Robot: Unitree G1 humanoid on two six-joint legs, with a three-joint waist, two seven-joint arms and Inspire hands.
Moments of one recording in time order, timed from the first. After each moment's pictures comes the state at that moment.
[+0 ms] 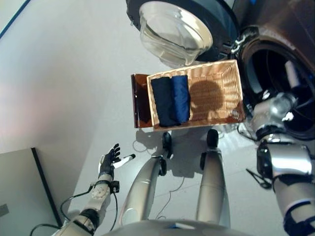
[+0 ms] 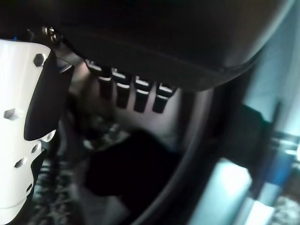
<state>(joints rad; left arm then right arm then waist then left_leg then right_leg) -0.13 0.22 -0.41 1.10 -0.51 -0.46 0.17 -0.86 -0.51 -0.07 1.27 0.82 -0.50 -0.54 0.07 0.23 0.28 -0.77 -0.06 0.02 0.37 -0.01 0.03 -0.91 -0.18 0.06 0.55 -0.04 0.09</state>
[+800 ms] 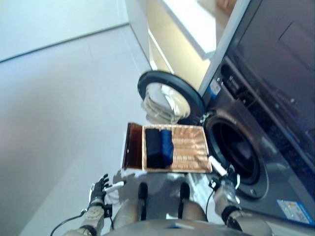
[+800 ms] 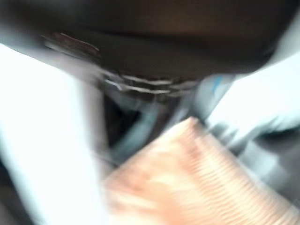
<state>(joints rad) -0.05 0.19 -0.23 1.38 -0.36 -0.38 0.18 -0.15 -0.17 0.01 1.30 0.70 -0.35 -0.24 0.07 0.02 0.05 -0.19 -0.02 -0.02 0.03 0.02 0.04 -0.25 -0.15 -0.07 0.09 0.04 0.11</state>
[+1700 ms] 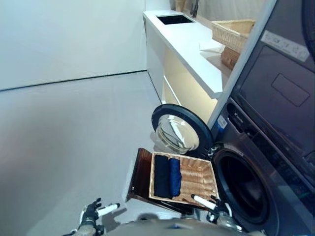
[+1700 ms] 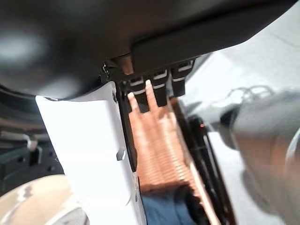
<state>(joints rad) -0.02 0.25 -0.16 1.43 -0.25 -0.31 0.13 -0.08 -0.13 0.14 1.44 0.45 -0.24 -0.17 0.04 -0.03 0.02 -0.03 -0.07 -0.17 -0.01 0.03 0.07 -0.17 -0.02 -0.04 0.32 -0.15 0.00</state>
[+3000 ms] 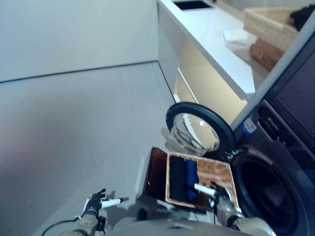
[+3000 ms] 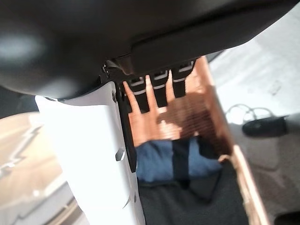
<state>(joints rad) -0.08 0.25 -0.29 1.41 -0.21 -0.28 0.15 -0.24 -0.20 0.20 1.41 0.36 -0.20 -0.20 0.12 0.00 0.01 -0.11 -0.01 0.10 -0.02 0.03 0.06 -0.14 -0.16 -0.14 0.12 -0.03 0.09</state>
